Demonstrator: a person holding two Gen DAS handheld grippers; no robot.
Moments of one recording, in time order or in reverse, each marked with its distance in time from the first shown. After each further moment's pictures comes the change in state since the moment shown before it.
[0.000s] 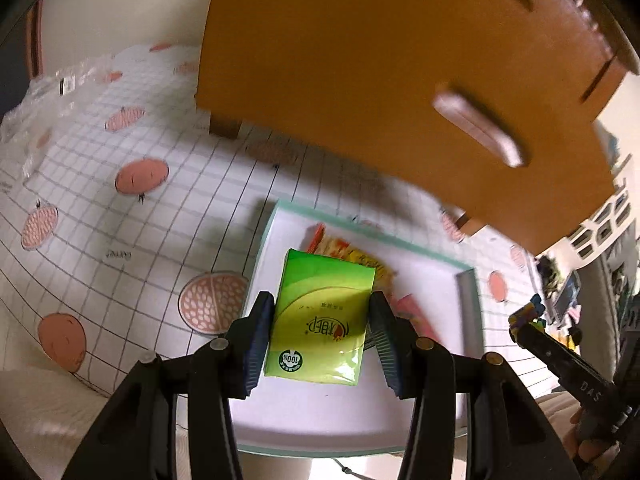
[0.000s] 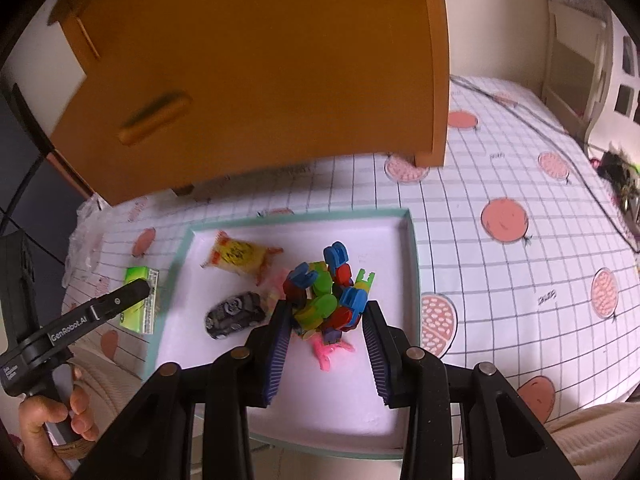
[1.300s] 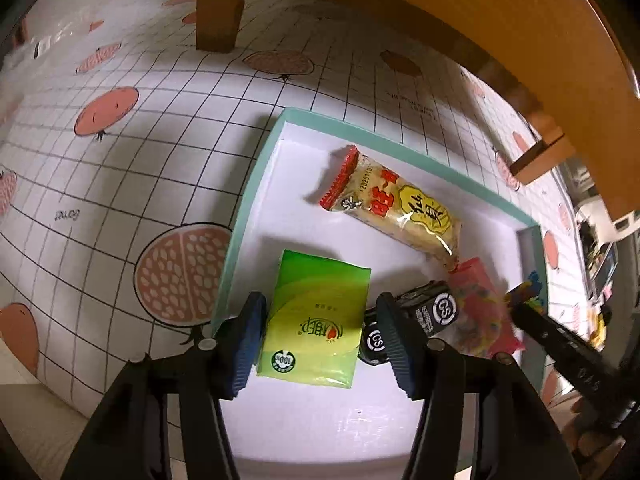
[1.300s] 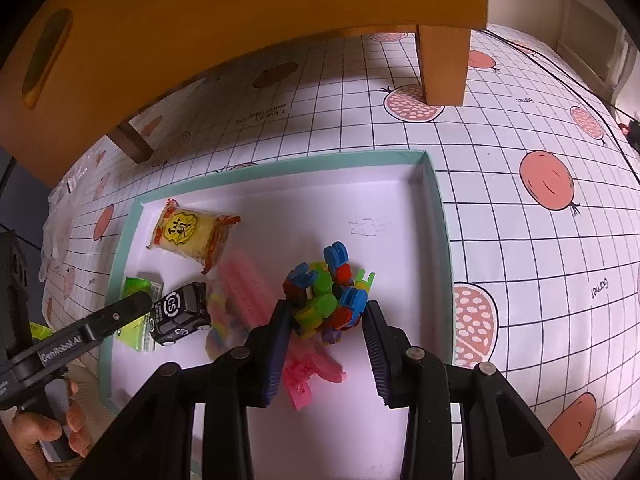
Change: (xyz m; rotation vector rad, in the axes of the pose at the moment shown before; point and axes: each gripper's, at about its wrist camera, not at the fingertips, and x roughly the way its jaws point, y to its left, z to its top) left arm 0.105 0.012 -0.016 0.008 0.231 0.097; right arm 0.099 -0.024 -0.006 0.033 0.173 -0.031
